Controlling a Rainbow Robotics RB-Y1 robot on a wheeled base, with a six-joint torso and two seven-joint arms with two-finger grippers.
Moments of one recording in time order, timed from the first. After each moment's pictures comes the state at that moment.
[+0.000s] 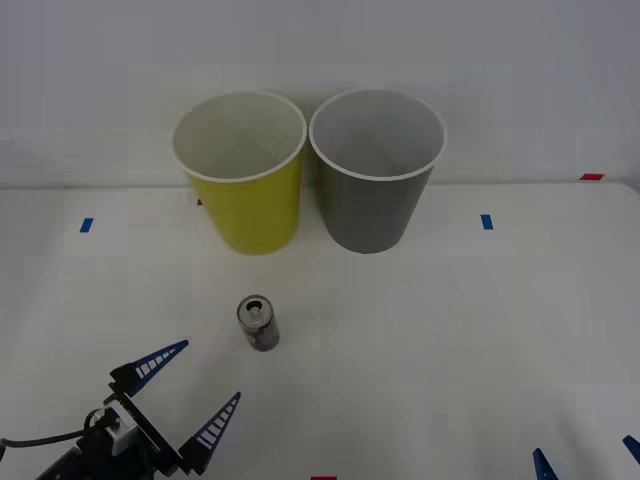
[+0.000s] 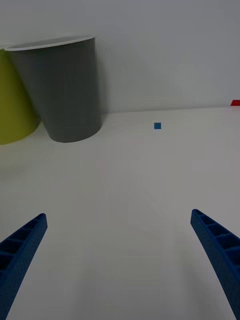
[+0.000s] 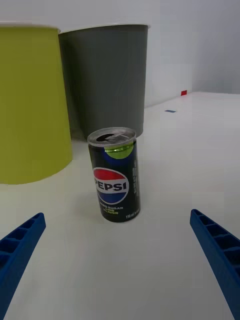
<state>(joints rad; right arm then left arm) 1.17 -0.44 0.11 -2.15 0.07 -0.55 1.16 0.11 0.95 -0.92 -1.57 0.62 -0.82 -1.76</state>
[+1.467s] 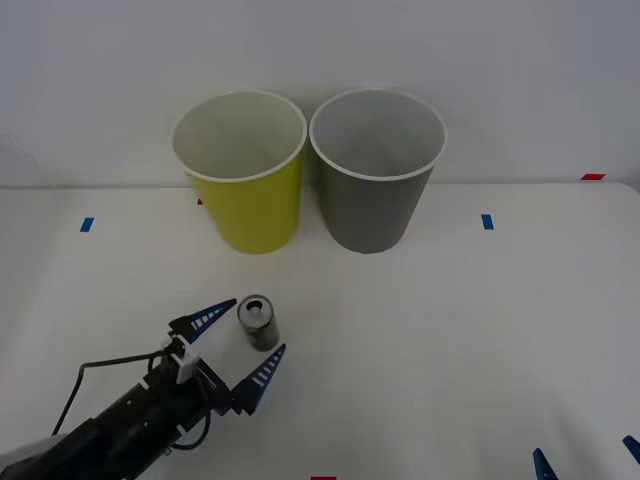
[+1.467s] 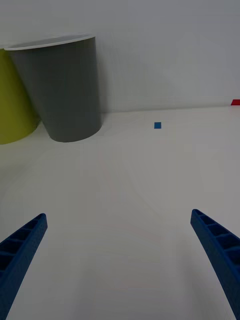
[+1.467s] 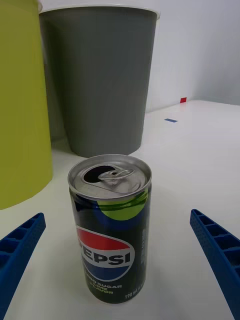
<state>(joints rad) 1.17 -0.44 0.11 -2.15 0.07 -0.55 1.16 -0.17 0.85 -1.05 -1.49 0.77 -0.70 -1.75</state>
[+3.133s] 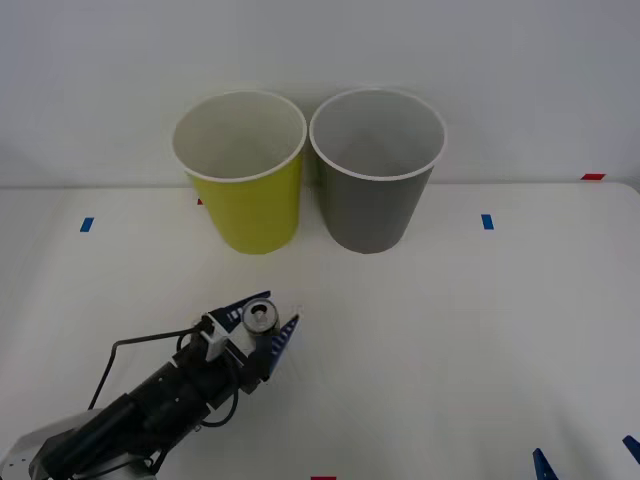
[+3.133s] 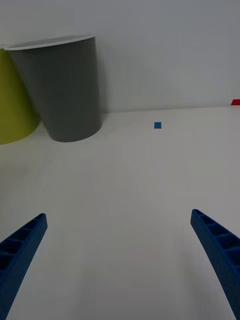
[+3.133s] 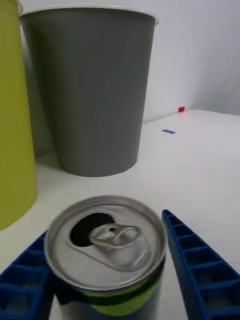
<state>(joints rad) 1.17 -0.44 0.11 -2.15 0.07 -0.55 1.16 -0.24 0.76 -1.05 -1.43 0.77 -0.66 -1.73</state>
